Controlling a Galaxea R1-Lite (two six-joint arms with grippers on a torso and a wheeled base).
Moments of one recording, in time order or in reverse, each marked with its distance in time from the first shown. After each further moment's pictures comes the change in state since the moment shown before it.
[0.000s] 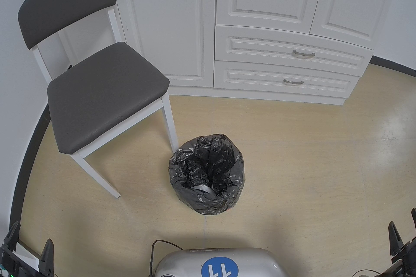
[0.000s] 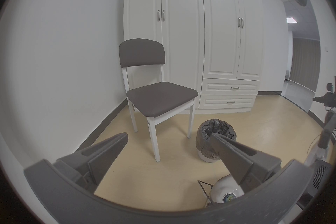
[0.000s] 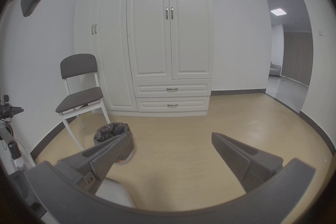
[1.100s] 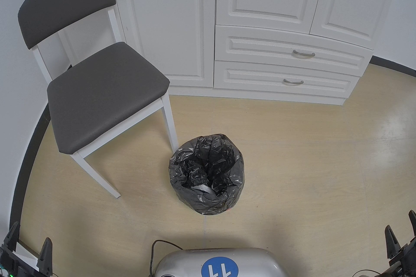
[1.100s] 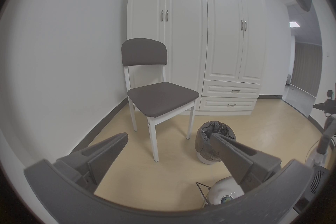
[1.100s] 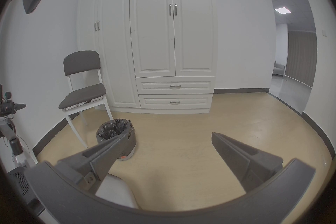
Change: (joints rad) left arm -0.001 0.000 0.000 -0.004 0.010 -0.036; right arm 0.000 0.001 0.000 0.026 0.031 -0.014
